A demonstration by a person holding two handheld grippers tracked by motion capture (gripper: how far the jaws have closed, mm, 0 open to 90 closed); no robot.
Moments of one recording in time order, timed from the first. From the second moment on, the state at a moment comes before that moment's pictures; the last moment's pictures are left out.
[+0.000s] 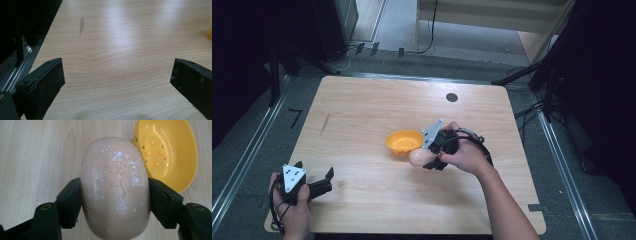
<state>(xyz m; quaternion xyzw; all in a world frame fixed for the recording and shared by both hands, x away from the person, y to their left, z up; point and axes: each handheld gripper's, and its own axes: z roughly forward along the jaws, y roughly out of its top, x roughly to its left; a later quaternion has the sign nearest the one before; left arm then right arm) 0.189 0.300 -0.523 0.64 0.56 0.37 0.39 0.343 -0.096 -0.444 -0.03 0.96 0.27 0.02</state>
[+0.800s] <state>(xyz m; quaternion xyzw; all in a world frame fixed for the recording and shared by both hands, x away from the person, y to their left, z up) 0.189 0.301 -0.523 0.64 0.56 0.36 0.39 0.378 -0.068 -0.437 -0.02 0.96 0.27 0.03</state>
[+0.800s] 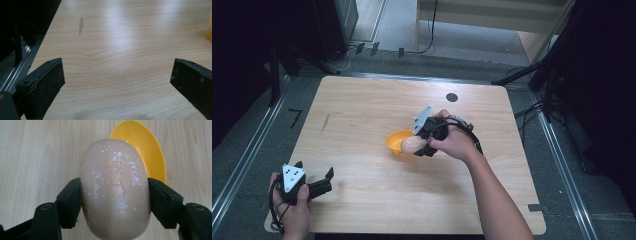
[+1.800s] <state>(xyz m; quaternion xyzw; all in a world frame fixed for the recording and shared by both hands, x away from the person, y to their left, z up) 0.189 0.303 -0.523 0.63 0.56 0.36 0.40 0.411 -0.031 -0.453 0.00 0.97 0.25 0.01</state>
